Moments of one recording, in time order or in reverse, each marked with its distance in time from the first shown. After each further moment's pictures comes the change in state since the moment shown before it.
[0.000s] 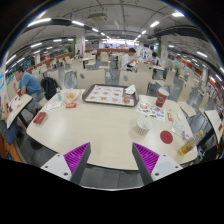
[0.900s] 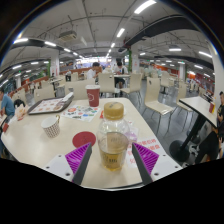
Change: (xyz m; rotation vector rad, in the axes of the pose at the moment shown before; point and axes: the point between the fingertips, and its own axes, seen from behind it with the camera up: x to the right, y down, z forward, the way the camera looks) arm 0.391 0.075 0.090 0.223 0.196 0.177
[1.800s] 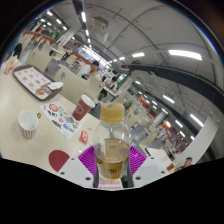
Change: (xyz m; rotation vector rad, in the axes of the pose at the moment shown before) arm -0.017 -0.136 0.023 0.098 0.406 -0.603
